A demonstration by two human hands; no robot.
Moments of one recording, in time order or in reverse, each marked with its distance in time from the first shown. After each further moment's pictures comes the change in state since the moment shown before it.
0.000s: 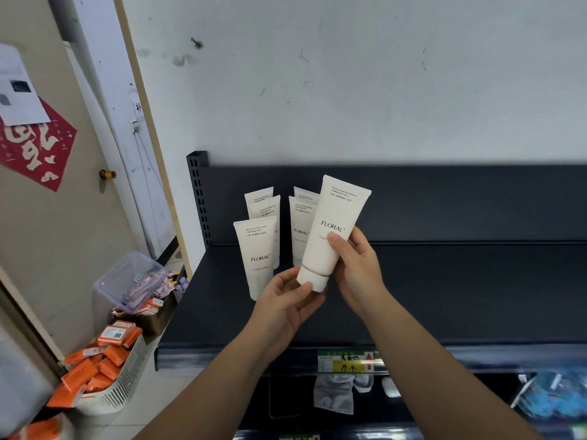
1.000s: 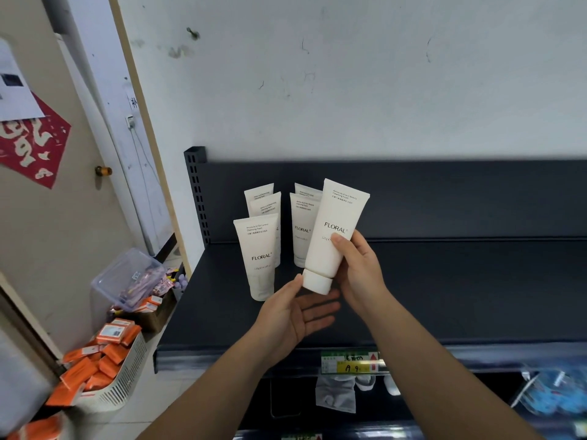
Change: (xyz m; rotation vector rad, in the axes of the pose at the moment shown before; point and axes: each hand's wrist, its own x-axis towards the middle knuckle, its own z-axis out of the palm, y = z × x) left_hand 0.006 -0.004 -0.009 0.130 -0.095 -0.172; right_hand 0.004 0.010 -0.001 0.029 0.038 0.079
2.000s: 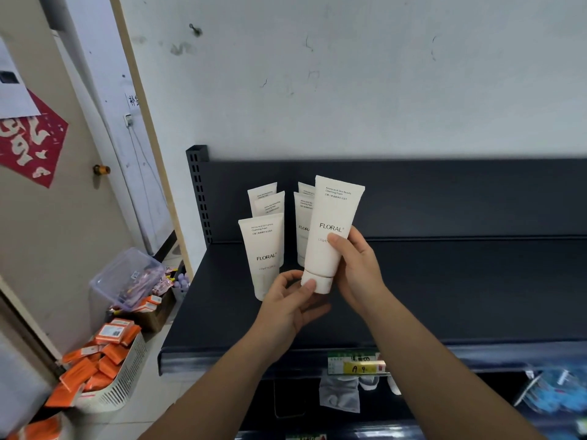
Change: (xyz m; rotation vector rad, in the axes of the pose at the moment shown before) left_hand 0.005 -0.001 -0.013 -0.022 0.081 0.196; right_hand 0.003 0.004 0.012 -0.035 -0.043 -0.045
